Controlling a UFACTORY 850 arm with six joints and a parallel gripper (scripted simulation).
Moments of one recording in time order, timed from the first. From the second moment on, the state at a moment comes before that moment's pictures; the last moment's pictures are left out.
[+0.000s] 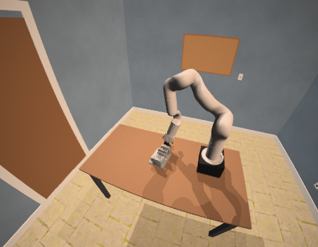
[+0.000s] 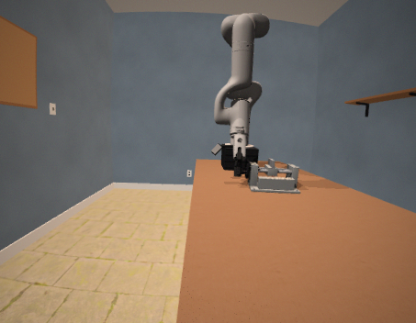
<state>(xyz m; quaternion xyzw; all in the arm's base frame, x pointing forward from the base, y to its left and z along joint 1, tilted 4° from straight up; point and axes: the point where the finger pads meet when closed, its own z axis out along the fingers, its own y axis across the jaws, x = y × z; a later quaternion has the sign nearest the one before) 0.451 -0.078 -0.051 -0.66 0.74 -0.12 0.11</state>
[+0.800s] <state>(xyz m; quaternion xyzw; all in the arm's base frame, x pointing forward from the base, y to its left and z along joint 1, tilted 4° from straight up) 0.449 -0.078 -0.055 -0.66 0.74 -0.12 0.11</state>
